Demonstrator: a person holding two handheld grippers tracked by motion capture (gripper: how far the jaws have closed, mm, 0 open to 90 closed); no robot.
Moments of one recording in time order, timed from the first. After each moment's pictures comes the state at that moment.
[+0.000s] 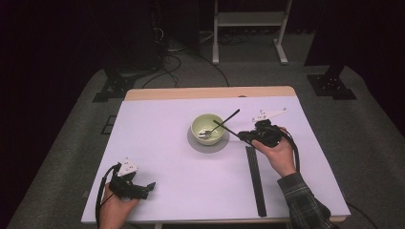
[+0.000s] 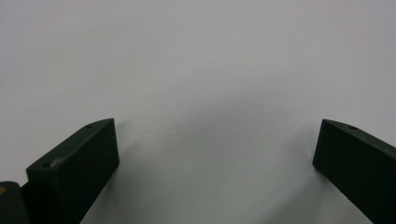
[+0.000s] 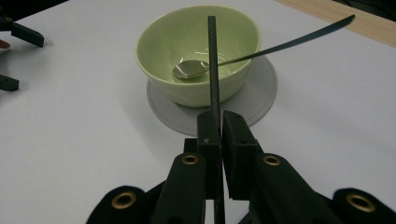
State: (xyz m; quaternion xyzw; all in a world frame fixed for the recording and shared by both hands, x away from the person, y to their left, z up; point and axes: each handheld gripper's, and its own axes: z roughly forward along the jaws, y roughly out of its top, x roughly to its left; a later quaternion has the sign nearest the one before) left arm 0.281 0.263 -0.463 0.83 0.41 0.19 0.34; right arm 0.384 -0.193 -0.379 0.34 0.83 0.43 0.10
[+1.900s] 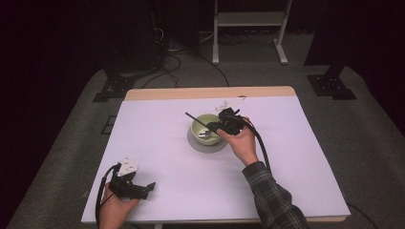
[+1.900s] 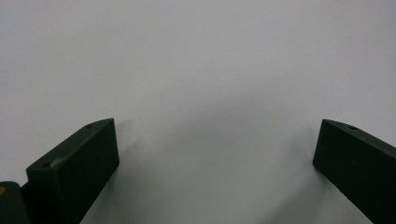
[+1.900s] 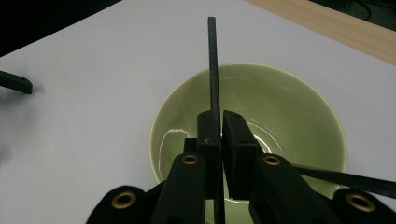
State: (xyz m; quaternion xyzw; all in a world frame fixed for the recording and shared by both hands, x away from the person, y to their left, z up) left arm 0.281 0.263 -0.463 0.83 0.41 0.19 0.34; right arm 0.431 -0.096 -0.383 0.34 0.83 0.43 0.09
